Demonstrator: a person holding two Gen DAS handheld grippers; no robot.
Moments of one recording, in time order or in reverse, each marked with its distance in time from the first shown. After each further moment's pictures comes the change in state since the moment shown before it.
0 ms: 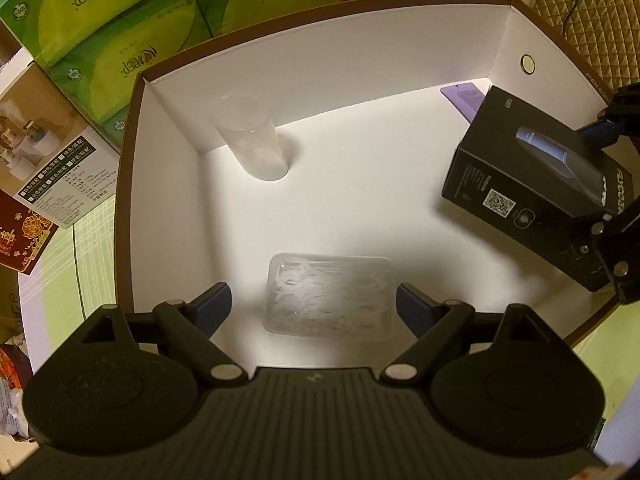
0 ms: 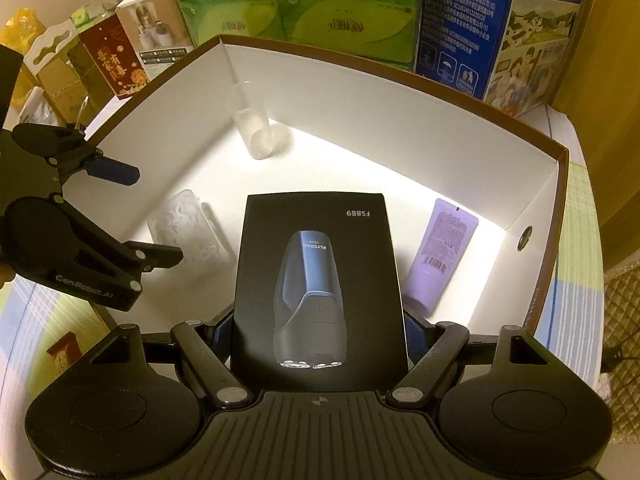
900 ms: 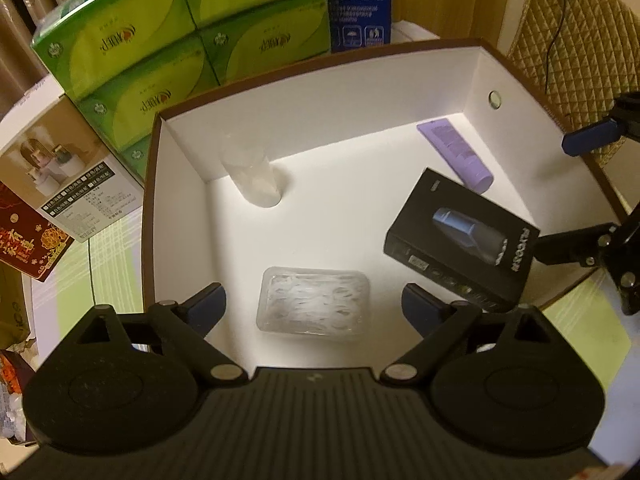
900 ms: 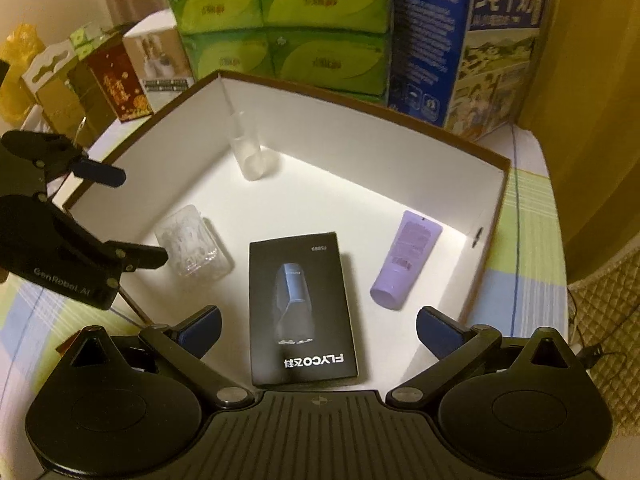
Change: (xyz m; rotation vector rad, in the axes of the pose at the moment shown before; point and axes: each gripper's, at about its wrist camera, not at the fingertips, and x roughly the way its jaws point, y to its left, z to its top) left arm -0.052 -0.012 -0.005 -0.012 -0.096 -0.007; right arm -0.050 -0.001 -0.020 0.016 -0.096 -0.046
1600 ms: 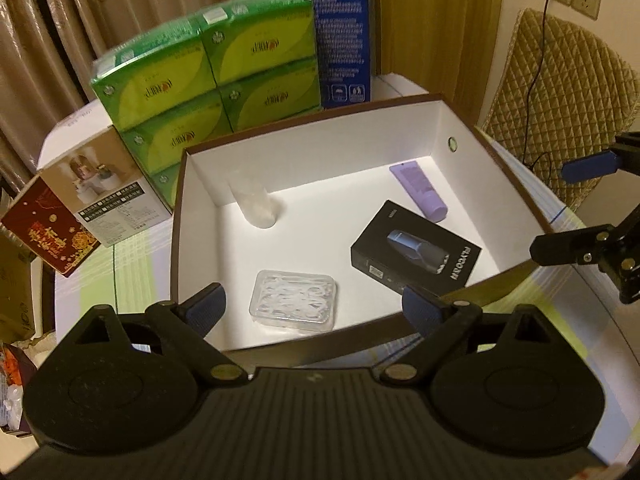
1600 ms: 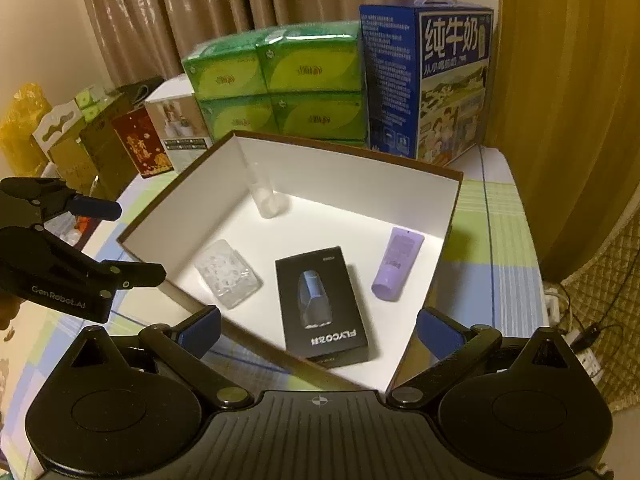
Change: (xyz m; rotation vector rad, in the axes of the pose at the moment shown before) left arm -0.084 -0.022 -0.023 -0.043 -0.132 0.016; right arm -0.082 0.013 -0.039 0.089 -0.163 0.019
